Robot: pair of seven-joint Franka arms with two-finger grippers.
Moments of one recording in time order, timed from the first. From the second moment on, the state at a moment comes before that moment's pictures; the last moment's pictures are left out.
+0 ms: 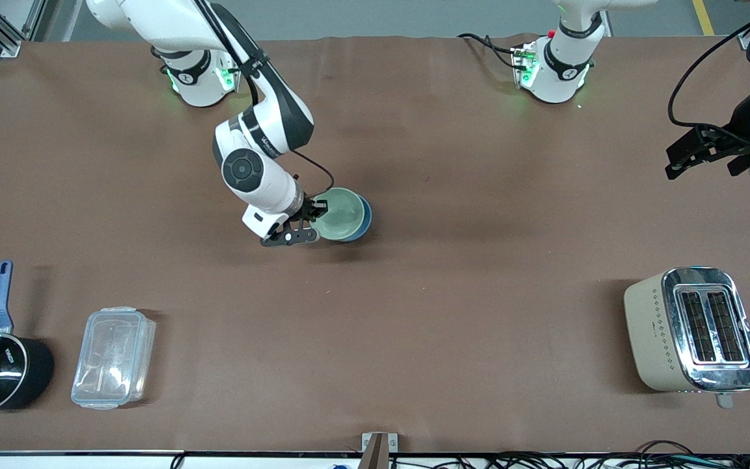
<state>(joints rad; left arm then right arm) -0.04 0.00 -0.07 -1.52 0.02 1.57 -0.13 0.59 0.40 0.00 -1.95 0.27 2.28 0.31</state>
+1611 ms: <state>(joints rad) -0.05 0.03 -0.11 -1.53 0.02 1.61 -0.14 0.63 0.42 -0.01 -1.98 0.31 2.33 0.31</state>
